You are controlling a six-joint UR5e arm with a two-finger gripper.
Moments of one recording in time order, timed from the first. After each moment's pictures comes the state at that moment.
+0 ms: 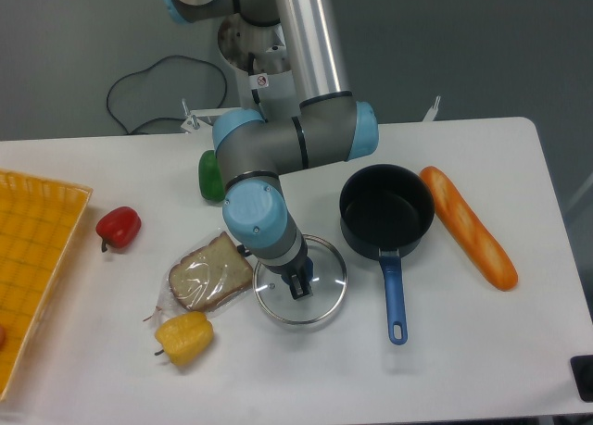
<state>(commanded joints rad) 2.31 -2.08 -1.59 -1.13 1.77 1.49</state>
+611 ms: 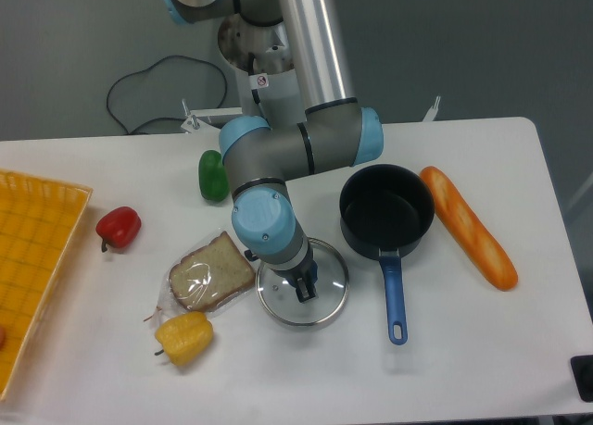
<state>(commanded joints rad) 2.32 -2.09 -1.58 -1.12 1.76 1.50</state>
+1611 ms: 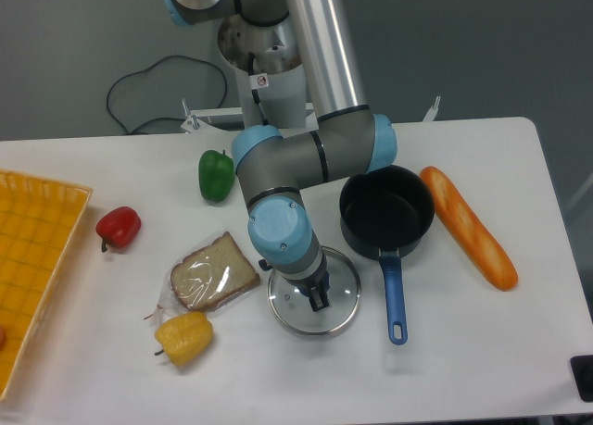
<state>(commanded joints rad) 2.34 -2.12 -1.55 -1.12 1.76 1.50</state>
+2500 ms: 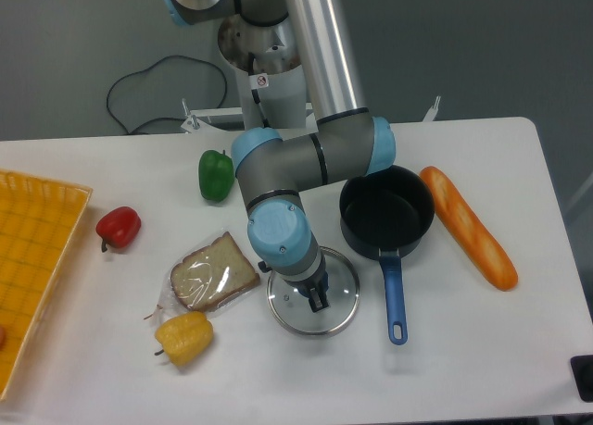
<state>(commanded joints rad) 2.33 -2.12 -1.55 -1.12 1.76 1.49</state>
